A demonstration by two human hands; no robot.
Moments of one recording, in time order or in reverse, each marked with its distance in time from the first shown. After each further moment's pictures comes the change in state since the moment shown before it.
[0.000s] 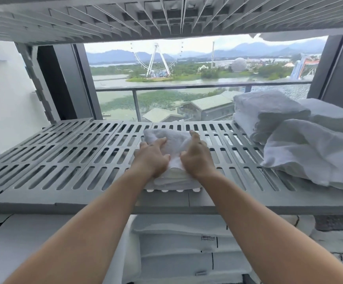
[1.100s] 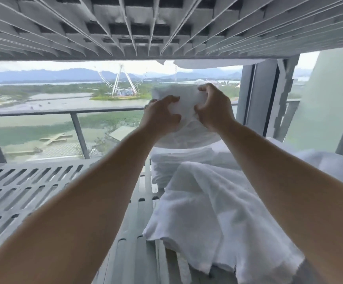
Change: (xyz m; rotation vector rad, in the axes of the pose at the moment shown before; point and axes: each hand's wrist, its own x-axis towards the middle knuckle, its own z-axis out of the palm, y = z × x) left_hand 0.173 0.379 0.063 -0.278 0.313 0.473; right_hand 0.217 0.169 -0.329 -0.159 0.458 -0.139
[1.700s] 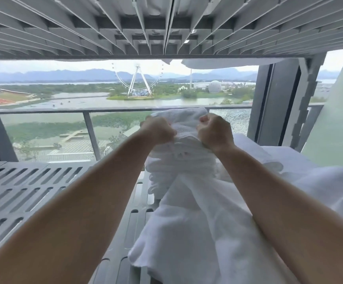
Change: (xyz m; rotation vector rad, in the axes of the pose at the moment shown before) left_hand 0.030 -0.022 0.031 0.291 -0.239 -0.195; right_hand 0.016 0.066 0.059 0.012 -0.089 0.104
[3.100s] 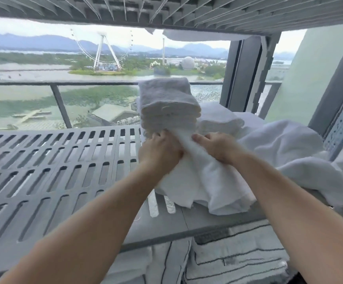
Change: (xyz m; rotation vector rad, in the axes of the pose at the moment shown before) left_hand -0.174 -0.009 0.073 0.027 -0.040 0.086; right_hand -0.172 0.012 -0.084 -0.368 -0.518 0.181
